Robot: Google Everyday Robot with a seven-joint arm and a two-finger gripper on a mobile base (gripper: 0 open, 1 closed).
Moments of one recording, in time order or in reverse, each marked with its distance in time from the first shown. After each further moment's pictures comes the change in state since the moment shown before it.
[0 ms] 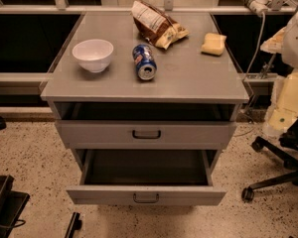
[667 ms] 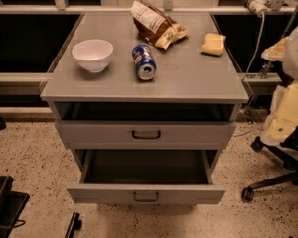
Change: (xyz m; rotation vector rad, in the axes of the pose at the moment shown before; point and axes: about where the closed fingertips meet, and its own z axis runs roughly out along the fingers) arm 0.002 0.008 0.010 0.009 -0.031 0.013
